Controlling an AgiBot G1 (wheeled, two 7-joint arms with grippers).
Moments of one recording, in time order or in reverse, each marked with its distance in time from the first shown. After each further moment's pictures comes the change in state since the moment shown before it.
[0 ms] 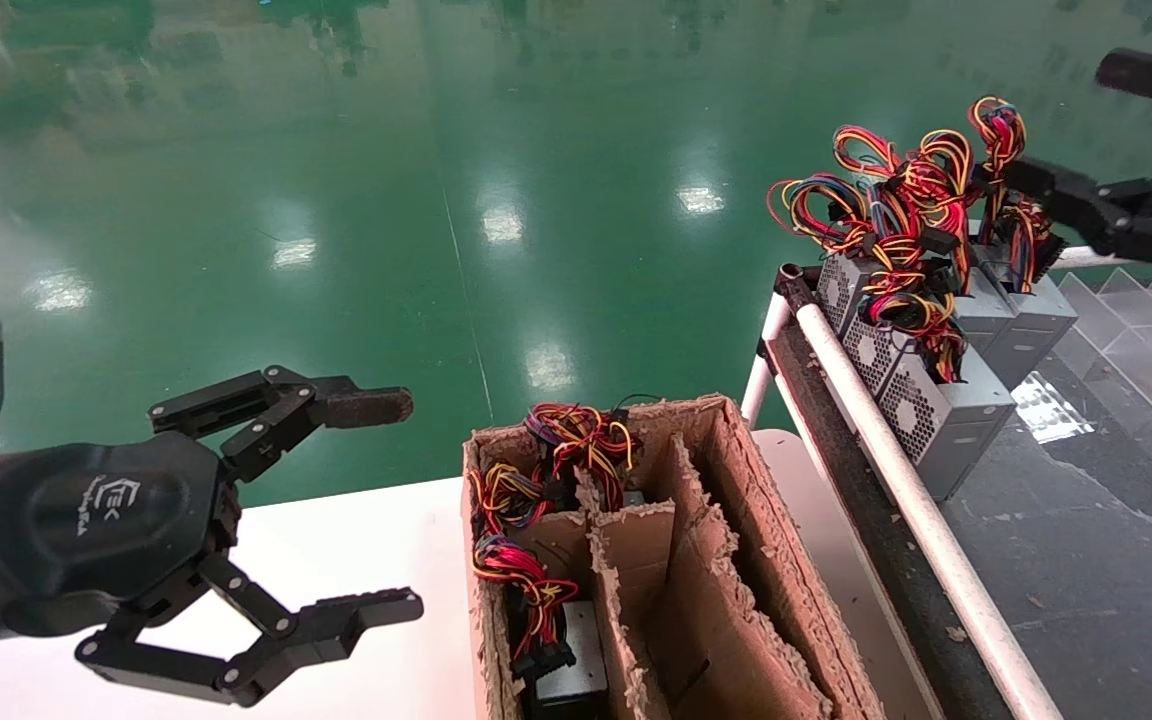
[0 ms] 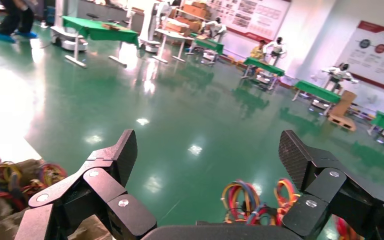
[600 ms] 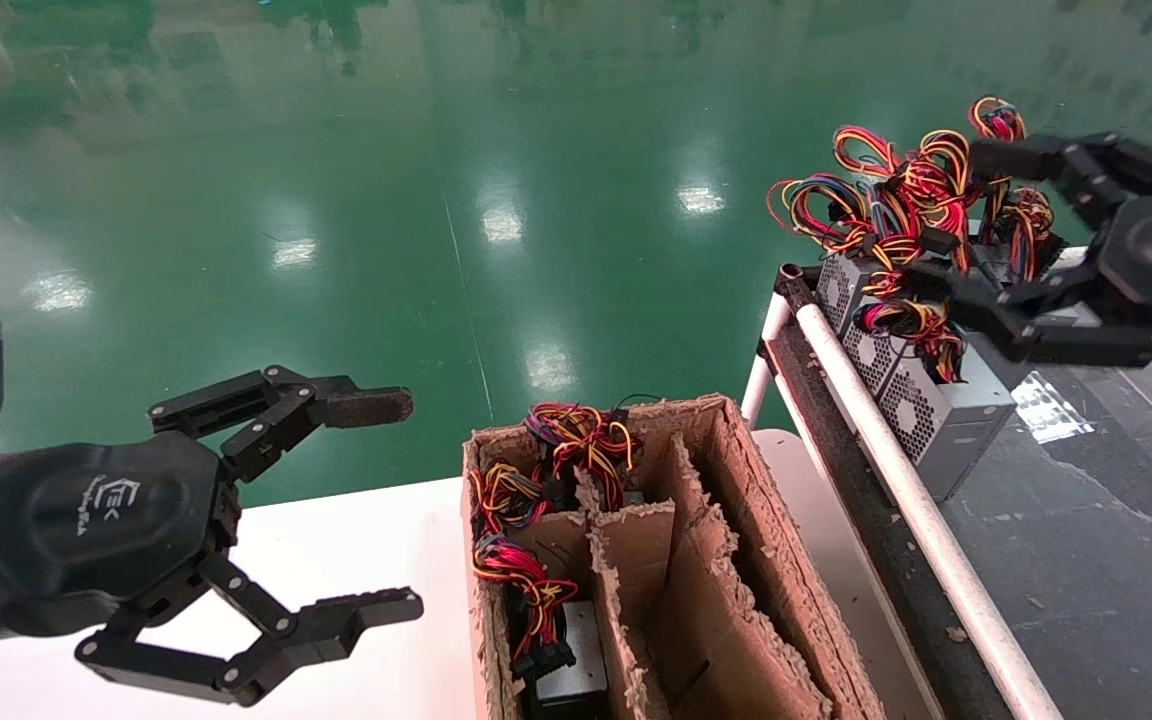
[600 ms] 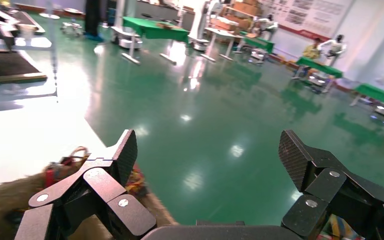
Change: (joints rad) left arm 0.000 0.000 0.000 0.000 0.000 0.000 0.000; right arm -0.223 0.026 0.002 0.390 0.115 0.026 0.195
